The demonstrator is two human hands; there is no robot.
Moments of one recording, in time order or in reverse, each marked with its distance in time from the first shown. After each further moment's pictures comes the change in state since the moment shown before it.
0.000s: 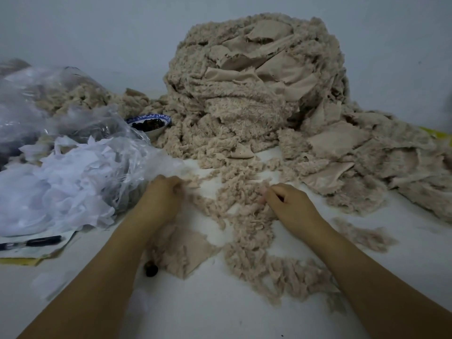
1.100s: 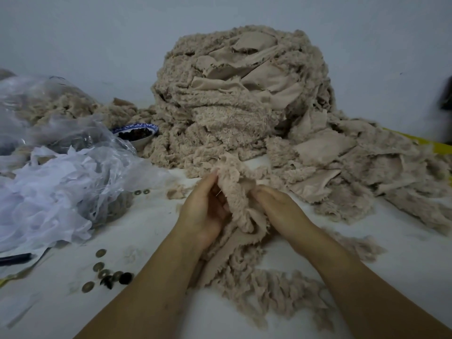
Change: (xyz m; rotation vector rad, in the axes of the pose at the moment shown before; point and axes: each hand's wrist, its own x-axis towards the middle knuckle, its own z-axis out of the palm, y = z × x) left_hand -0.006 0.086 0.066 -1.709 -0.271 -0.123; right_hand 0.002 -0.009 -0.009 0.455 -0.055 0.164
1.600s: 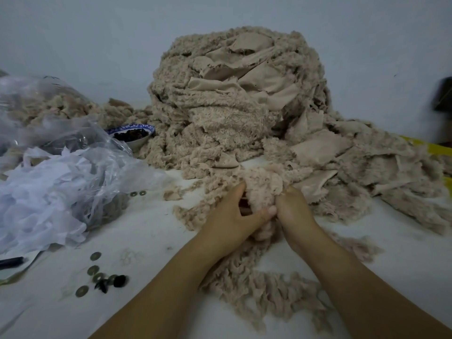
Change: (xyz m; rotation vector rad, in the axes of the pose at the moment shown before) left_hand -0.017 -0.022 0.010 1.085 -0.256 0.251; right_hand 0.006 -0.001 -0.005 0.317 0.243 0.069
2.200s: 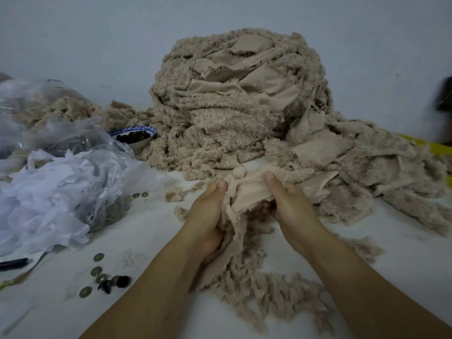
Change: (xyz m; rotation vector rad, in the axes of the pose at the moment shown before) left_hand 0.010 -0.003 -0.018 -0.870 0.183 -0.335; right_hand -0.003 -0.003 0.004 0.168 -0.057 0.000
